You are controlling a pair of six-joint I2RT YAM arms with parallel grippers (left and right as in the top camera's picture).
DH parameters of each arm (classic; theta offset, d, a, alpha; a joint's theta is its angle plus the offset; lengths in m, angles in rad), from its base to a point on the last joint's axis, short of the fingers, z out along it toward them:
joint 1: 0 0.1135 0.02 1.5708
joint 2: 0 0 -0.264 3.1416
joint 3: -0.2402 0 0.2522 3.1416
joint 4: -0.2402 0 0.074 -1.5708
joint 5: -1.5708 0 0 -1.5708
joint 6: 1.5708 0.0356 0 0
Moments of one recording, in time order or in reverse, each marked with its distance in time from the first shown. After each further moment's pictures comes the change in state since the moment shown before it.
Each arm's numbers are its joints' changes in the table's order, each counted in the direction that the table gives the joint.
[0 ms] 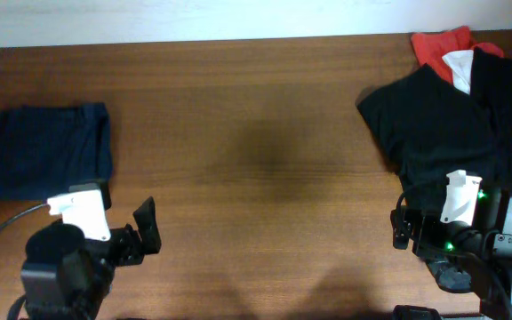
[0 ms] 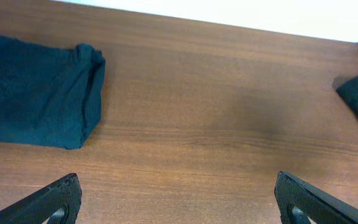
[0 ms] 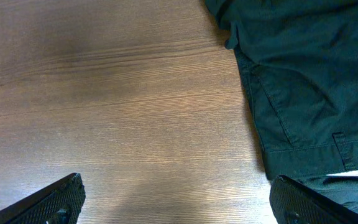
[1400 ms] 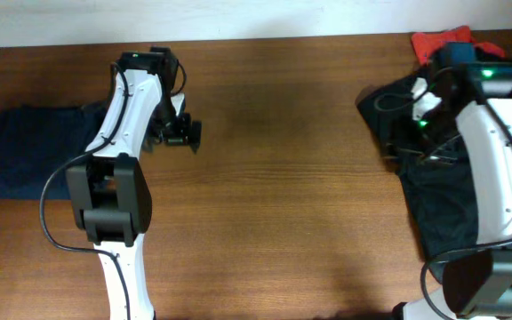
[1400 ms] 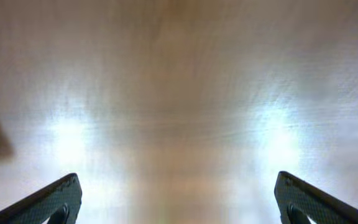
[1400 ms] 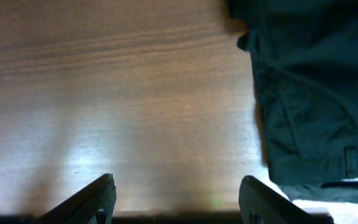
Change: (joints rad) left arm -0.008 -1.651 -0.968 -0.493 -0.054 0.098; right arm 0.052 -0.903 -0.627 -0.258 -0.027 0.062
